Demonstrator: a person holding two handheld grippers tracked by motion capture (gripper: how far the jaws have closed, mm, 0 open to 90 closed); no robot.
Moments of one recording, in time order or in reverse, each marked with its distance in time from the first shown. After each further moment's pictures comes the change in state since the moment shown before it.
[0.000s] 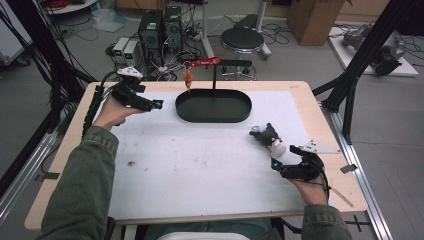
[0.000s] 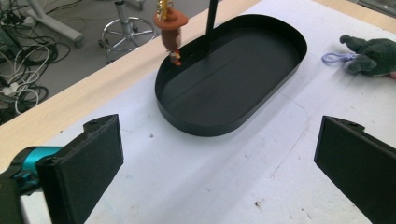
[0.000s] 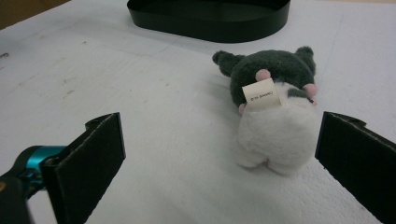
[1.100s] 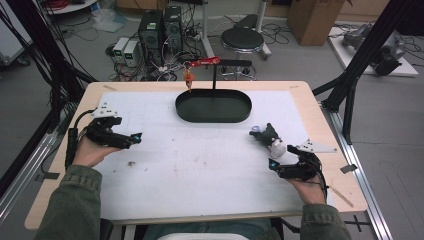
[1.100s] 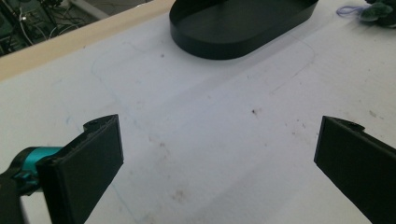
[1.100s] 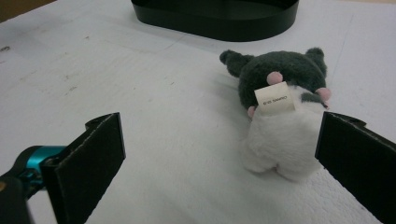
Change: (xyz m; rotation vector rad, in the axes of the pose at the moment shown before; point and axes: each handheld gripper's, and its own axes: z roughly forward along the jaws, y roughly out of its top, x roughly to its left) left arm -0.028 -0.107 -0.056 -0.006 0.114 -0.060; right arm 0.004 0.003 0.005 0.011 0.006 -0.030
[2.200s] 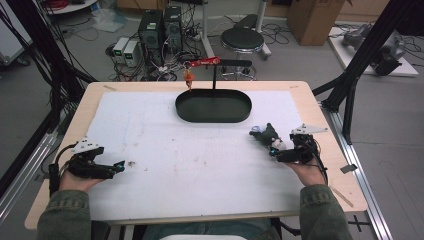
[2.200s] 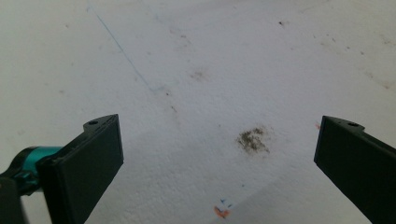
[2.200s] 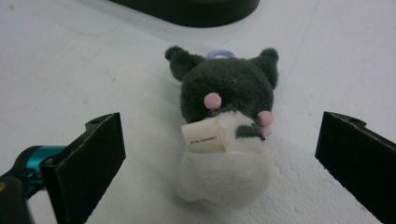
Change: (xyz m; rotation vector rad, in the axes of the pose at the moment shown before) left arm 0.002 -0.091 -0.025 0.028 0.053 -0.076; right arm -0.024 0.034 0.025 0.171 -0.119 -0.049
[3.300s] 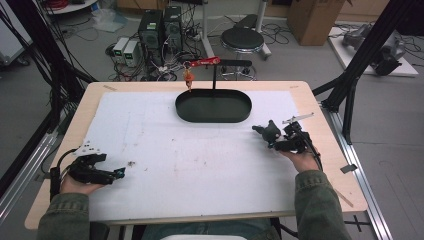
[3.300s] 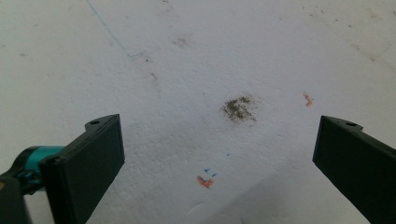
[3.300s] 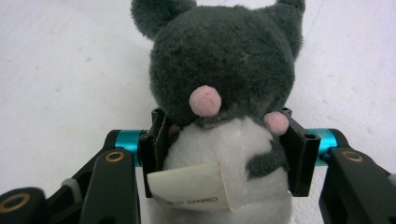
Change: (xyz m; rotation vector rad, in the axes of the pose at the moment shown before) left arm -0.001 -0.011 0.004 0.058 -0.066 -0.027; right arm -0.013 0.024 0.027 0.228 0.031 0.035
